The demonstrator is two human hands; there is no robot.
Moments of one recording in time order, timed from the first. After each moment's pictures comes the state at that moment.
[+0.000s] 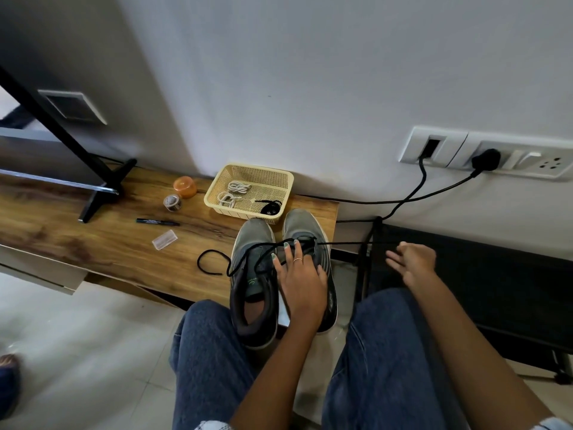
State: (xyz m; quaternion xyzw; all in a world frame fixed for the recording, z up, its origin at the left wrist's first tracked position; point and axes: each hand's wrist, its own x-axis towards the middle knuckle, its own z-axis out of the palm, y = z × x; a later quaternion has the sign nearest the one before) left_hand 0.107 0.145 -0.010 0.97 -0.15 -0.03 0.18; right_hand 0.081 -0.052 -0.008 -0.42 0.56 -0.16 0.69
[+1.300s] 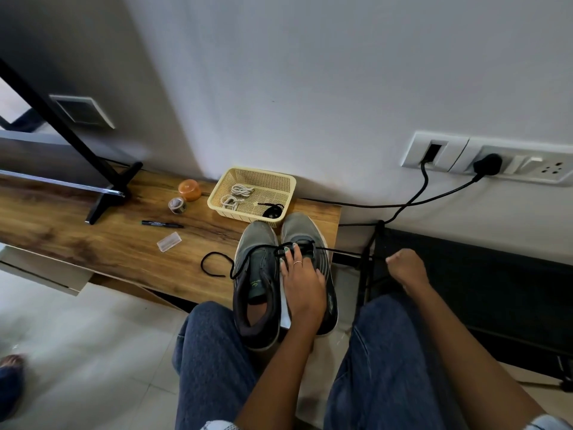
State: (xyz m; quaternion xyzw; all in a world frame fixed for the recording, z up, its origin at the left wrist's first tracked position) left_hand 0.111 0.147 -0.012 0.96 -0.13 -0.04 0.24; right_hand 0.075 -0.050 -0.027 -0.80 0.48 0.04 0.36
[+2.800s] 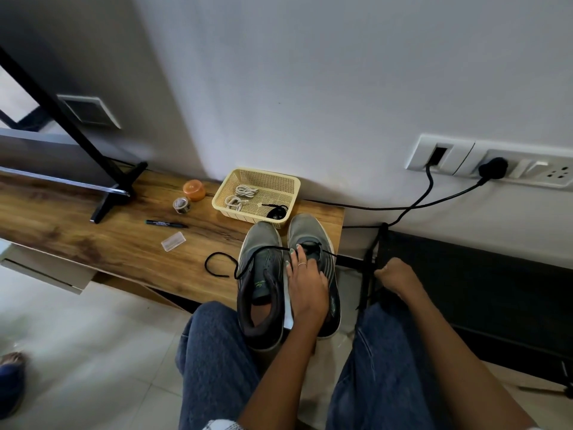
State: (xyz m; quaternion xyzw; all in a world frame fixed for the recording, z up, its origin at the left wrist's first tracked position) left_hand 0.114 0.150 -0.013 0.96 -0.15 -0.07 0.24; right_hand 0.075 -0.030 -0.019 -0.84 0.42 0.16 0.31
